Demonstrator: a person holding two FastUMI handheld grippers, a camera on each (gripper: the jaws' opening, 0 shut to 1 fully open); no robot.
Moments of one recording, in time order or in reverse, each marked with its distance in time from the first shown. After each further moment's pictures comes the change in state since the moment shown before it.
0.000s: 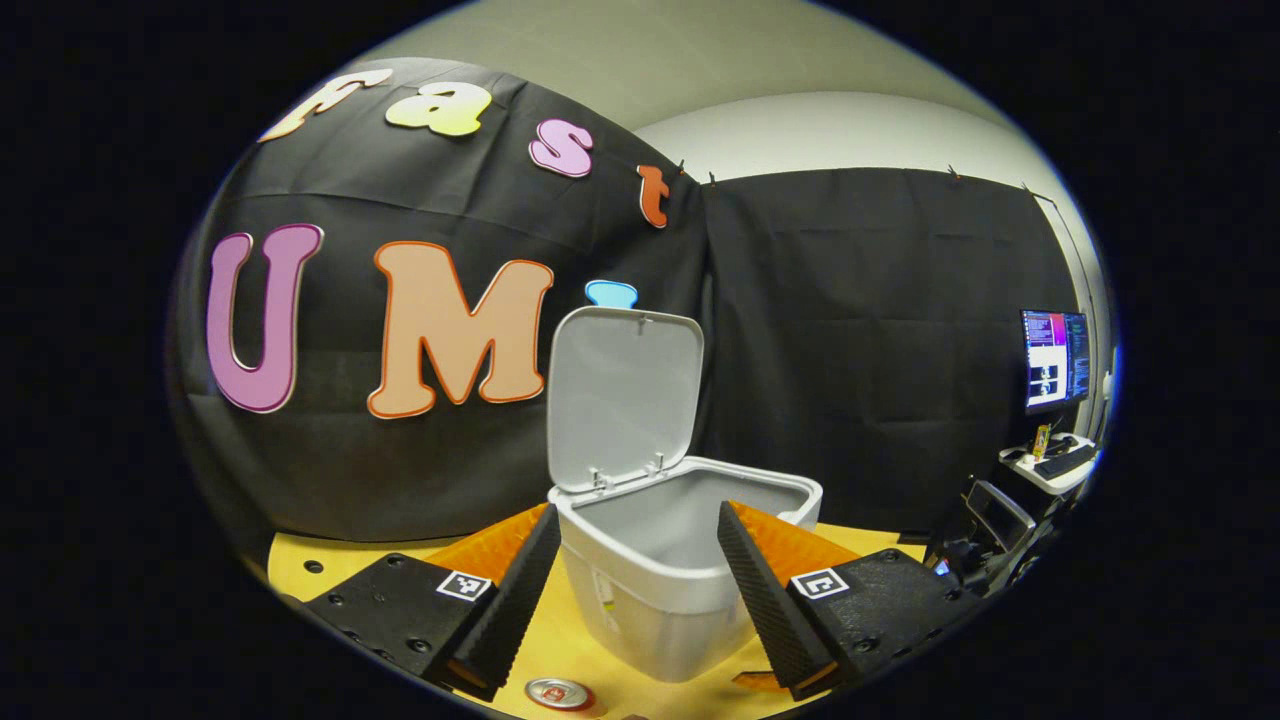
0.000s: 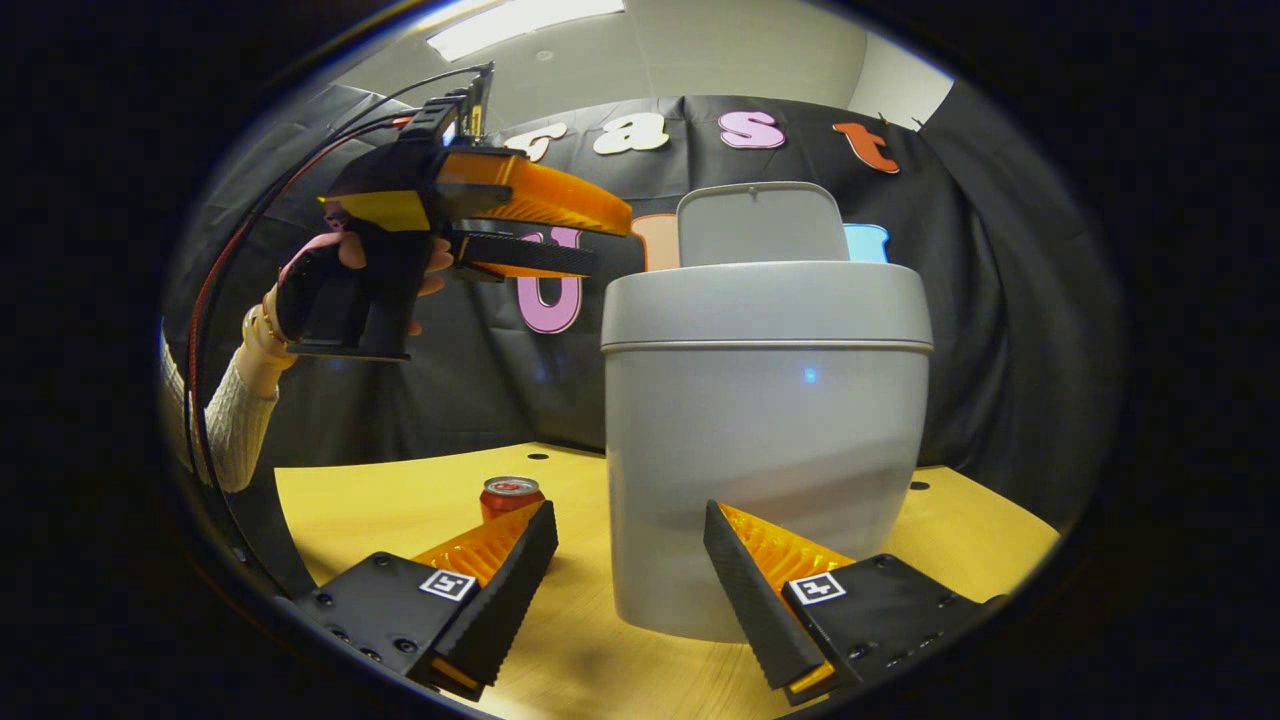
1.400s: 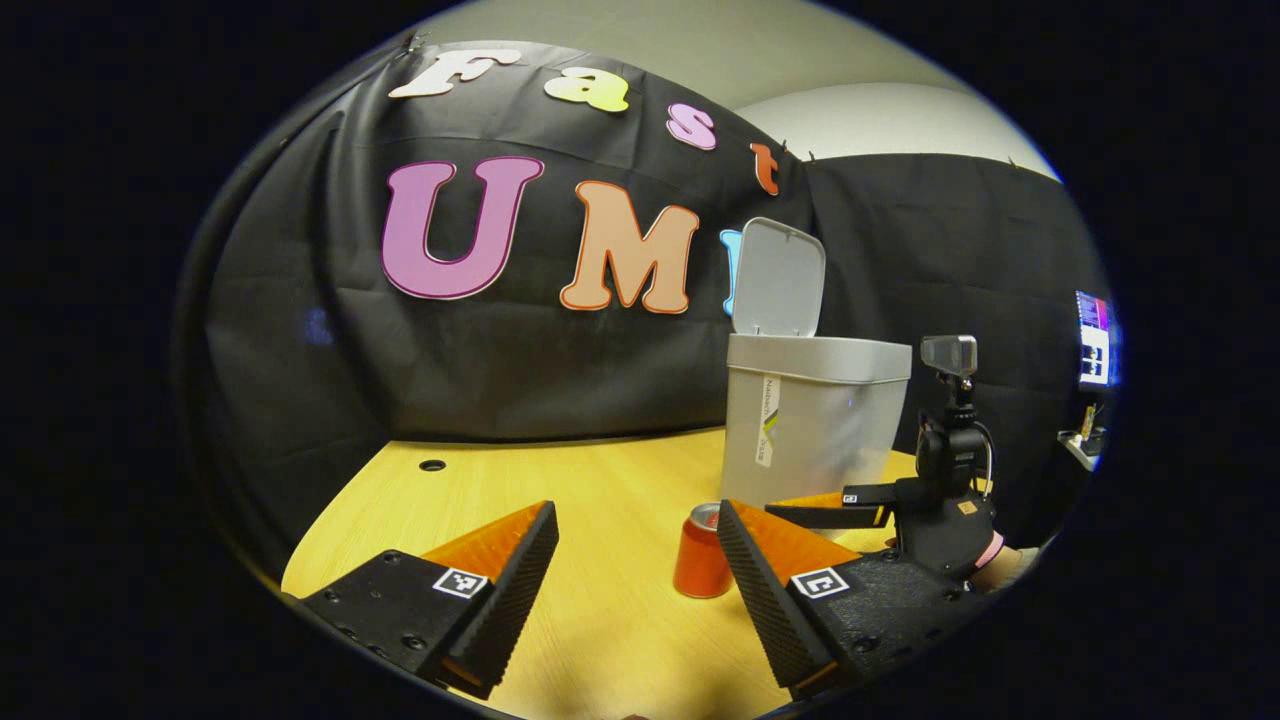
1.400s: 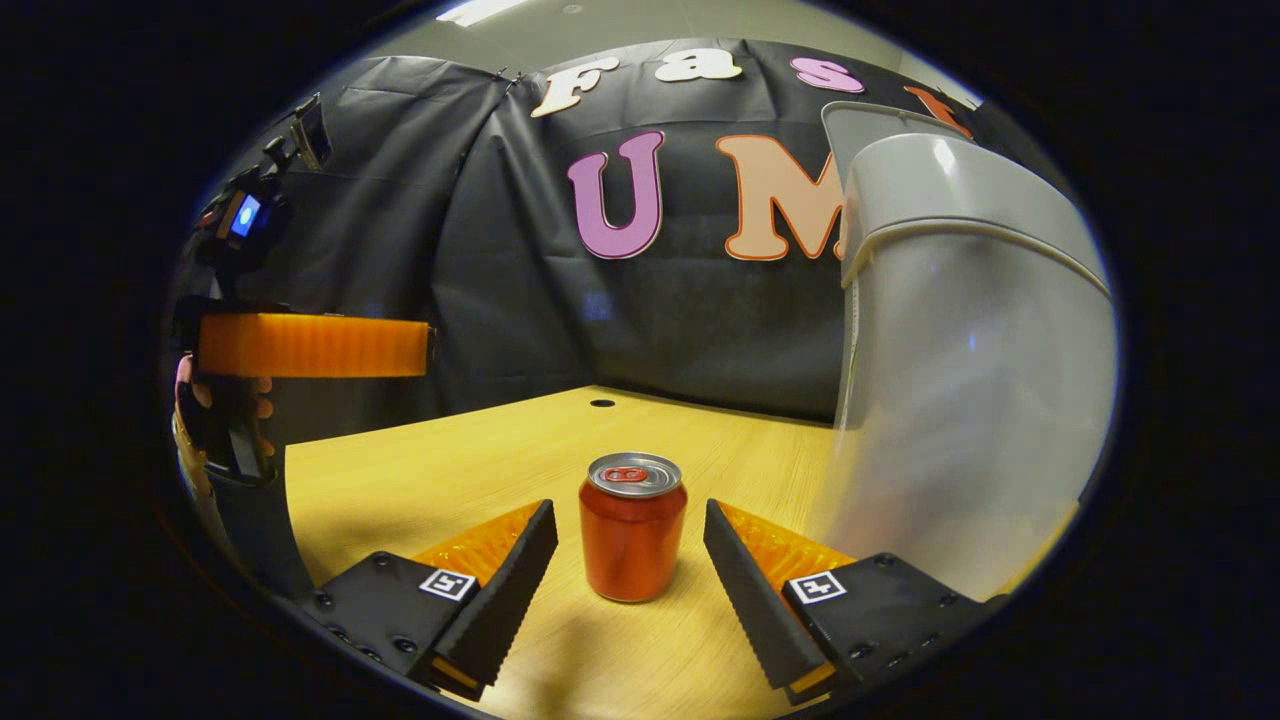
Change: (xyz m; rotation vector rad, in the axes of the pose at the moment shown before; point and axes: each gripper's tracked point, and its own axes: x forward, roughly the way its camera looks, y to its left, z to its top) left arm -0.167 0.100 -0.152 -0.077 0.101 0.285; right arm 0.094 0.116 -0.060 -0.030 0.212 0.105
